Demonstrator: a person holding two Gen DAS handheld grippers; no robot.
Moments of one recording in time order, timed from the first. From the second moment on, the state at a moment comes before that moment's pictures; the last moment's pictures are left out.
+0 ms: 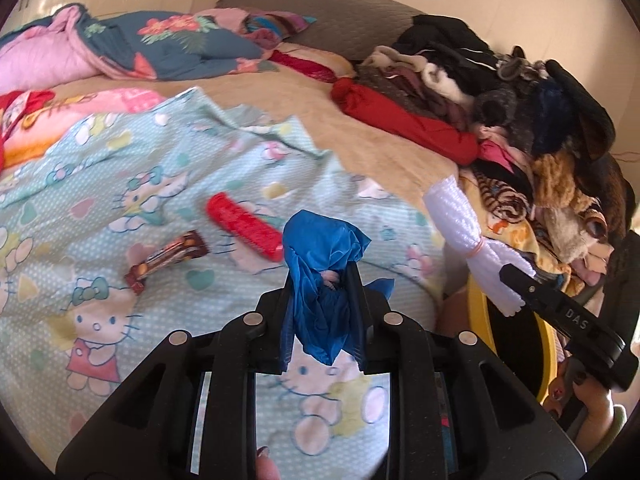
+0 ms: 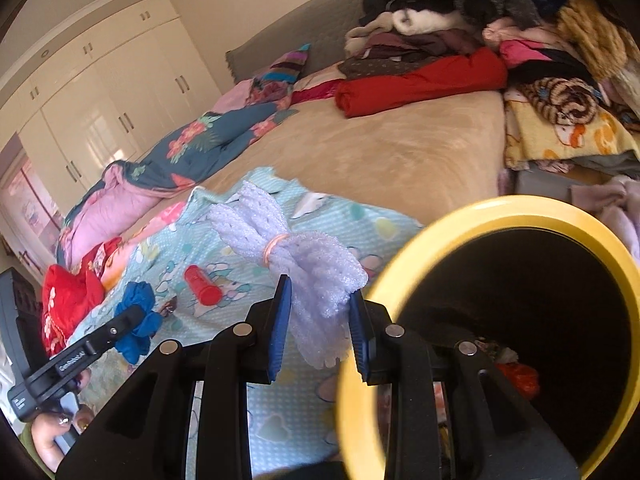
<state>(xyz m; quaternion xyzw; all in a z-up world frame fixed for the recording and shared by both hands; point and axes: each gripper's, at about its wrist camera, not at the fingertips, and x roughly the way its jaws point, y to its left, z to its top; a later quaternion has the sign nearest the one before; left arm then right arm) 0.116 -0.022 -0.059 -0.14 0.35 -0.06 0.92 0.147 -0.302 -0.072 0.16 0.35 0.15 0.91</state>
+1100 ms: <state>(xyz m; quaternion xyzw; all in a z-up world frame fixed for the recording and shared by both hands) 0.100 -0.178 -0.050 -0.04 0.36 -0.21 0.91 0.111 -0.448 -0.085 0.24 0.36 0.04 0.90</state>
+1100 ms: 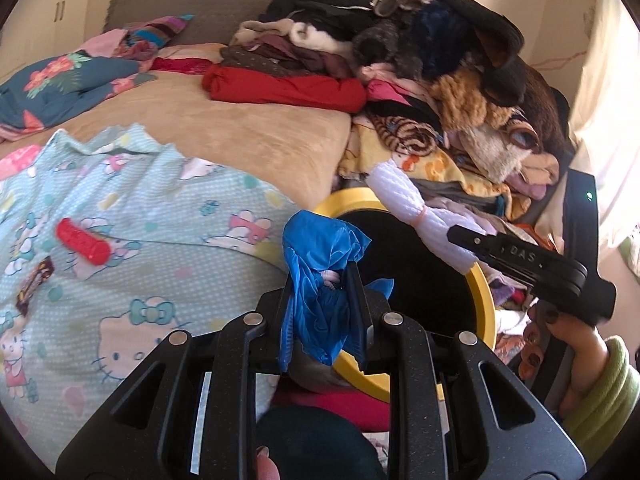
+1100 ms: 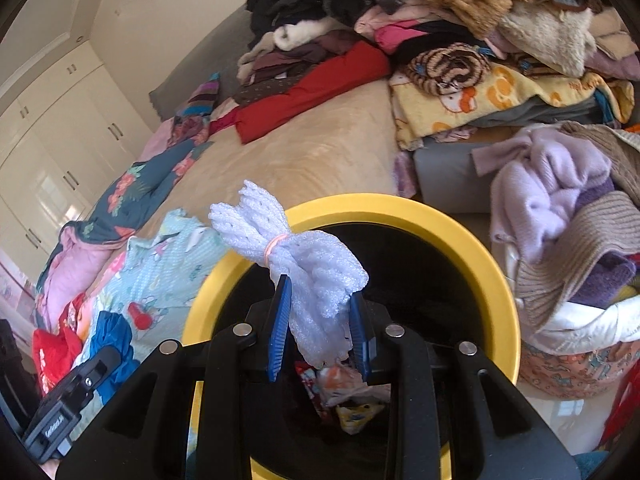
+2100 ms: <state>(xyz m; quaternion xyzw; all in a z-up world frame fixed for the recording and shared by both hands) 0.115 -0.112 -0.035 -0.09 0.30 -0.16 0.94 0.101 -0.386 -0.046 0.15 0.27 0.11 0.95</state>
